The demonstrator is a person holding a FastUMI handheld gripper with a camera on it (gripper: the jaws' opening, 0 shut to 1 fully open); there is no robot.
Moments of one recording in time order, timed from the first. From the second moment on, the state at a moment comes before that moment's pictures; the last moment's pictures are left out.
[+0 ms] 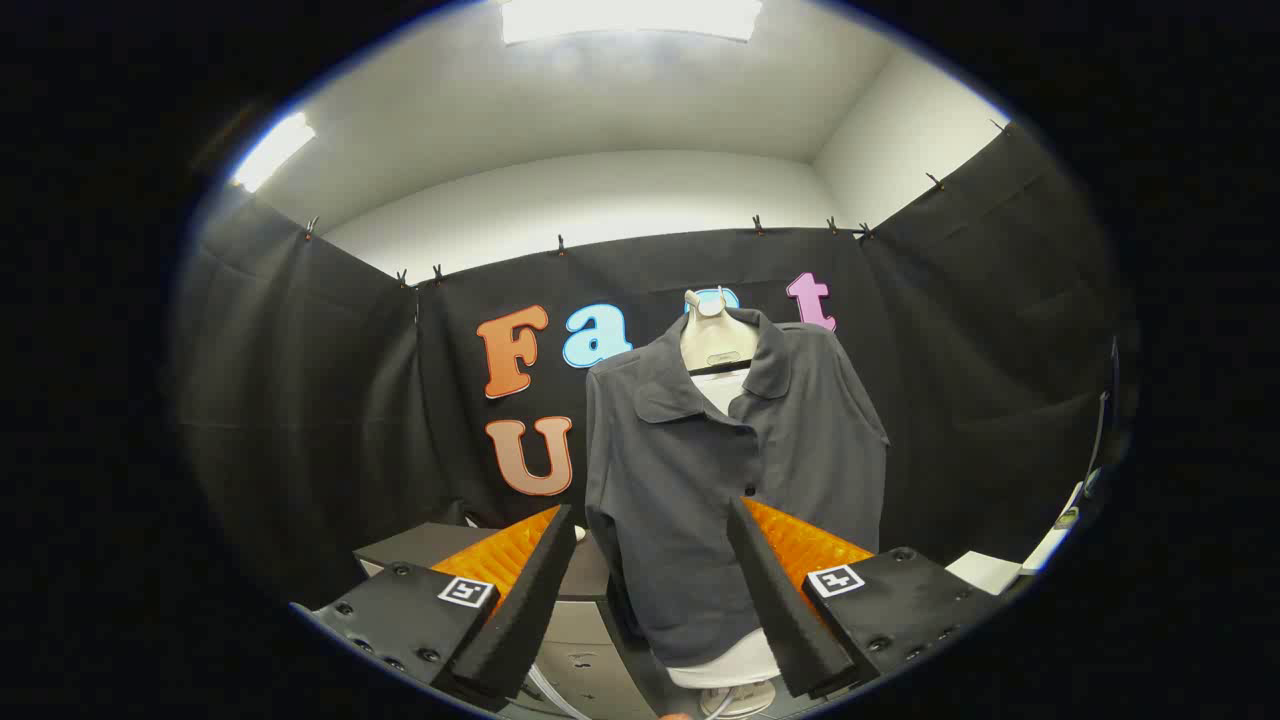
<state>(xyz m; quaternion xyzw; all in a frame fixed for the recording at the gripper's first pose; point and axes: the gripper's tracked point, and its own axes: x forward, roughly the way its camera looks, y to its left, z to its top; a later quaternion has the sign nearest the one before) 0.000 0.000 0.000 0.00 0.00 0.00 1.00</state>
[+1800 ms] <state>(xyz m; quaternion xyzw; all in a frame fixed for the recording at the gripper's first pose) 0.112 0.153 -0.064 -0.04 0.05 0.06 1.00</state>
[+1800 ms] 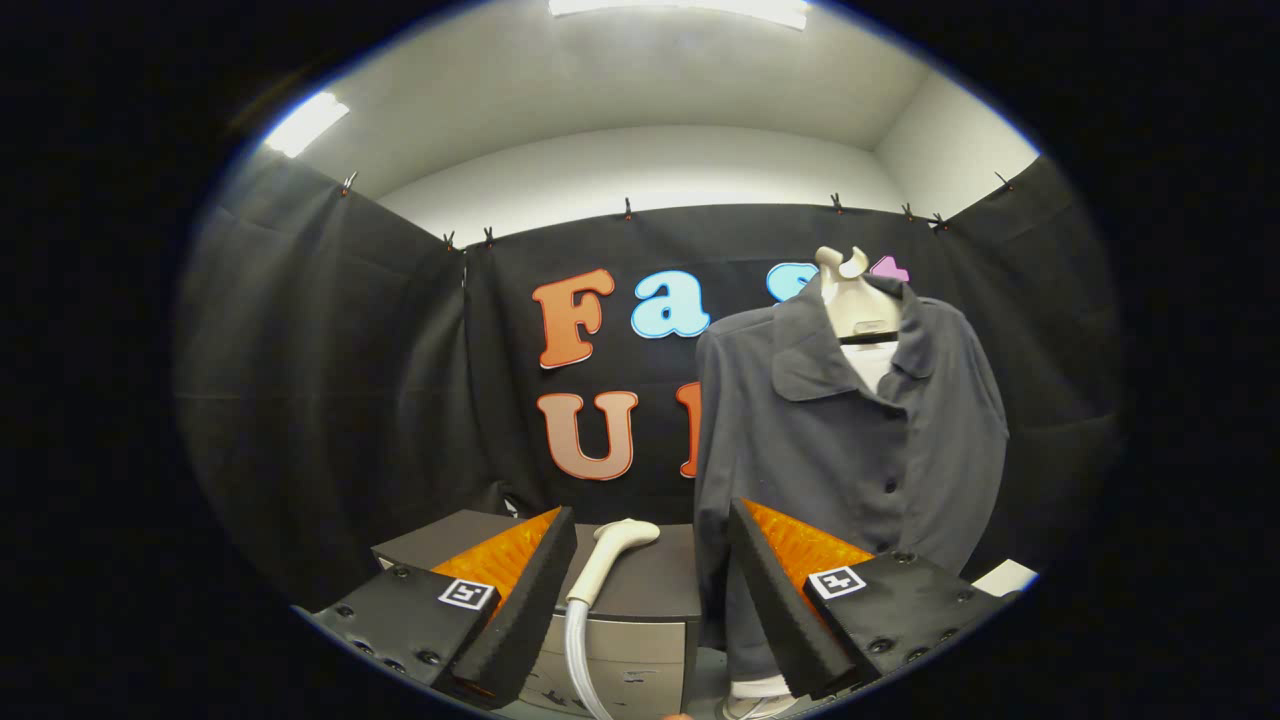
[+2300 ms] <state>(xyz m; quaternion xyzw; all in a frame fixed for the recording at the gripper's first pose) 0.232 0.231 -0.146 -0.07 0.13 0.04 0.99</state>
